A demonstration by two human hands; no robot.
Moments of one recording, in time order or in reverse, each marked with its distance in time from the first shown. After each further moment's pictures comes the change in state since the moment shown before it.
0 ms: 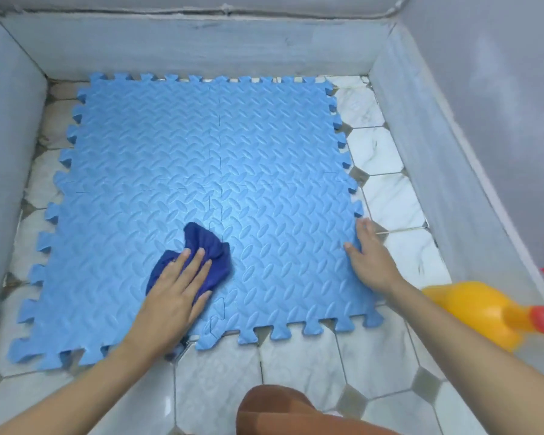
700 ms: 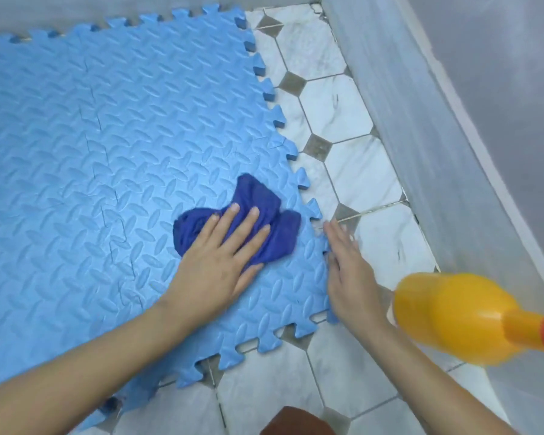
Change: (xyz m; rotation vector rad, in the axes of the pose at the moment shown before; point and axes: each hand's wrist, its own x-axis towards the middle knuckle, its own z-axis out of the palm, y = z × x) left_hand 0.147 0.096 0.009 0.029 -0.032 0.311; right_hand -0.027 0.023 0.020 0.156 0.190 -0.036
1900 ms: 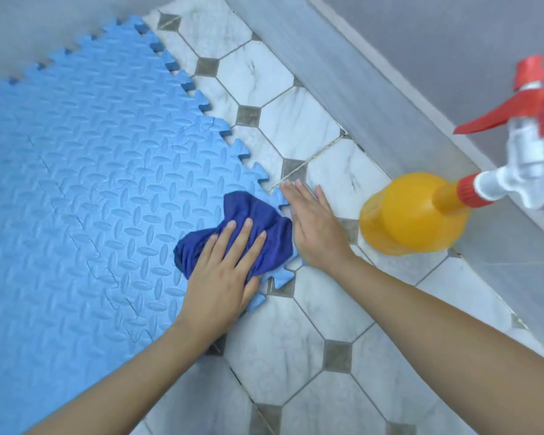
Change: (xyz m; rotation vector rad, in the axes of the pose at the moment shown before) left_hand -0.026 0.054 0.005 0.015 -0.131 0.143; right_hand -0.005 0.028 0.019 -0.156 0.158 -0.125
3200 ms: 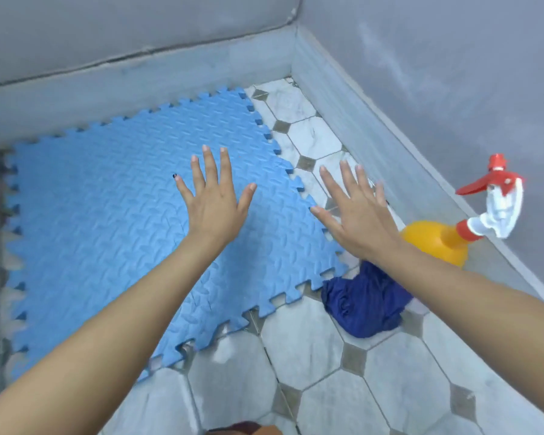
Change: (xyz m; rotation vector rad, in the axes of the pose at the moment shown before) left_hand 0.002 -0.073 -0.108 -0.177 0.299 -0.602; right_hand -0.003 -0.087 -0.108 -0.389 -0.029 -0.072
